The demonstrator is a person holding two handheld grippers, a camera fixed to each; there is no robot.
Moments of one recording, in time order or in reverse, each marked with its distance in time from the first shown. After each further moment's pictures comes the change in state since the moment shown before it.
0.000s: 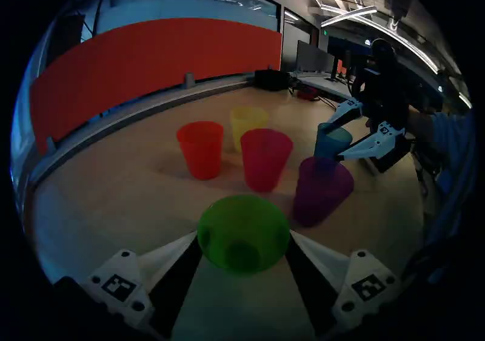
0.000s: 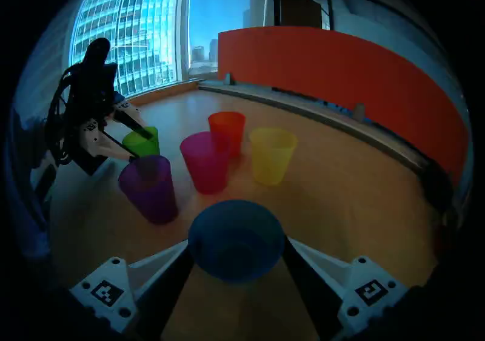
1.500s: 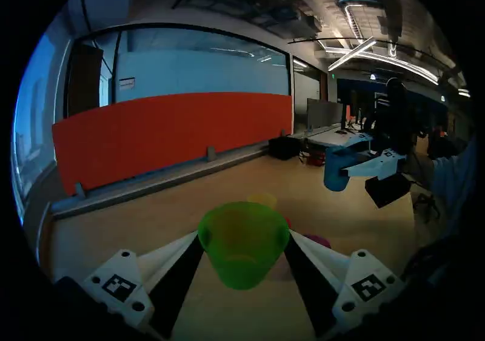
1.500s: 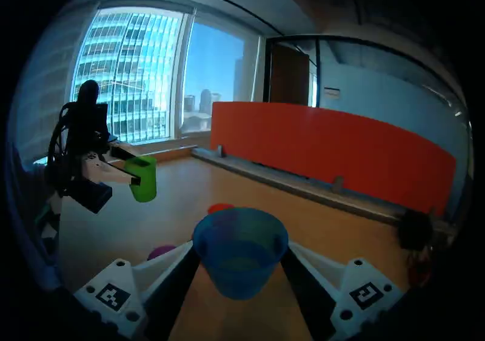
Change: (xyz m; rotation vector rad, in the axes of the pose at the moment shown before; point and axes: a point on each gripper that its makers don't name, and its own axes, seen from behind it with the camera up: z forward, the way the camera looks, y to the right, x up) left arm 0.121 -0.014 -0.098 0.111 0.330 0.010; right arm 0.141 -0.007 -0.077 -0.089 0.350 -0.023
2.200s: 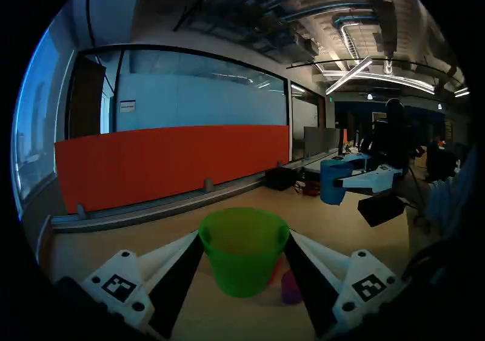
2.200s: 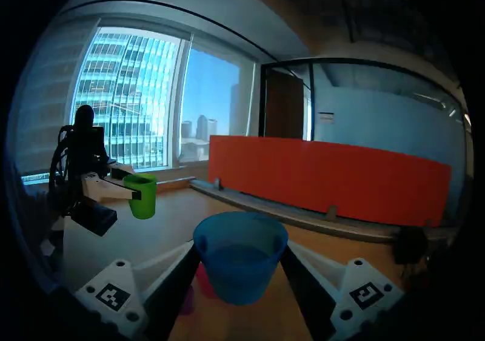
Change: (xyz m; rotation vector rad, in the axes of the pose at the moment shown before) left arm 0.057 0.014 -0.013 -0.009 0.148 -0.011; right arm 0.057 -0.002 -0.014 -0.014 0.141 0.010
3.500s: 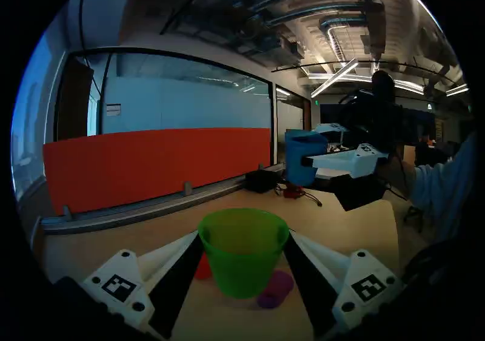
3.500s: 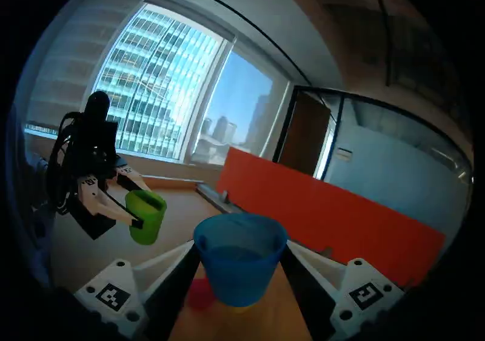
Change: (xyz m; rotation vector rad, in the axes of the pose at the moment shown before) left arm -0.006 0.055 0.004 -0.088 0.024 0.013; right arm 0.059 -0.017 0.014 0.056 0.049 -0.290
